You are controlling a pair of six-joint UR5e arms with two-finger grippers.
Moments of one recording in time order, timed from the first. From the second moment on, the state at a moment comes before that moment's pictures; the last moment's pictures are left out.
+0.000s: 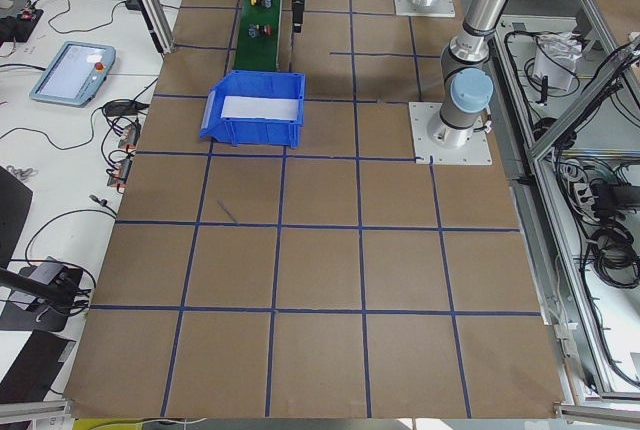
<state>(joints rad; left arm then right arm) -1.63 -1.61 -1.61 -1.45 1.62 -0.08 1.57 -1.02 1.39 -1.89 -1.53 0.06</state>
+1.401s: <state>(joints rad) -1.64 -1.62 -1.60 -1.45 1.62 -0.08 1.58 -0.99 1.40 -1.89 -1.54 0.06</state>
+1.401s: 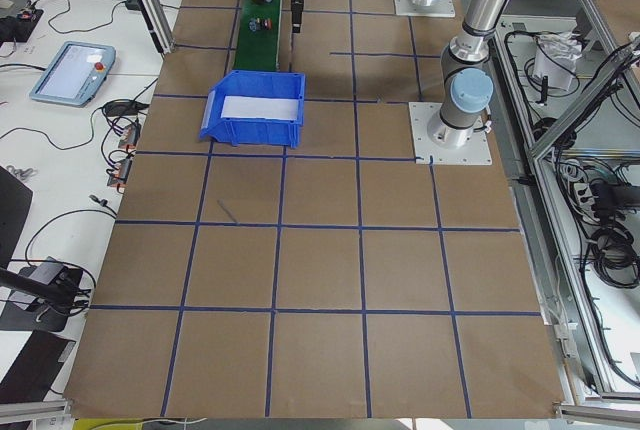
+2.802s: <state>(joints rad) -1.63 -1.62 -1.59 -1.44 1.62 -0.08 1.55 -1.07 1.33 -1.79 -1.61 -0.08</state>
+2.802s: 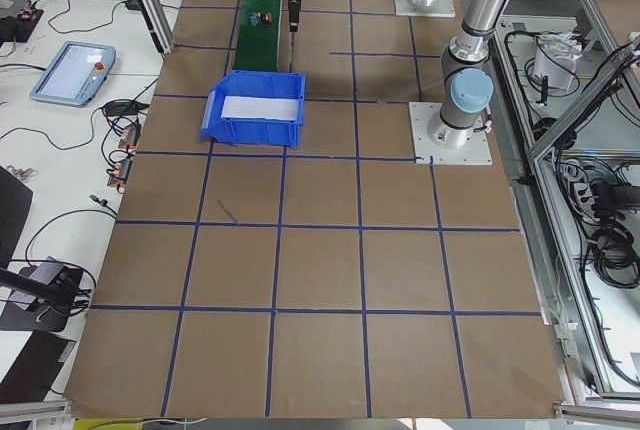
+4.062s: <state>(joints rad) -1.63 -1.63 -1.60 -1.44 1.62 -0.08 1.49 -0.98 1.36 -1.80 -1.59 -0.04</state>
